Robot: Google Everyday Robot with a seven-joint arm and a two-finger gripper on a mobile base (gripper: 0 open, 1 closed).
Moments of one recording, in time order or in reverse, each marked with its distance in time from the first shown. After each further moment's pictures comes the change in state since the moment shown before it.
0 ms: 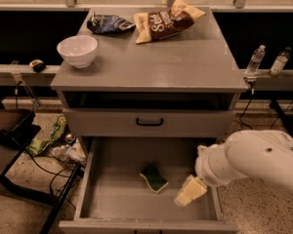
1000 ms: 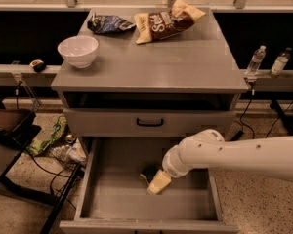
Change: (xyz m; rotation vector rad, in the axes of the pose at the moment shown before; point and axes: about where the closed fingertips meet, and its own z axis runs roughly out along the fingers) arm -0.035 -0.019 0.167 -0.054 0.006 0.024
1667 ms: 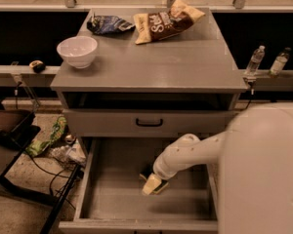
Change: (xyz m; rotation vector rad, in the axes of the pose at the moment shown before) arm 0.000 -0.006 0.097 -0.021 0.058 0.016
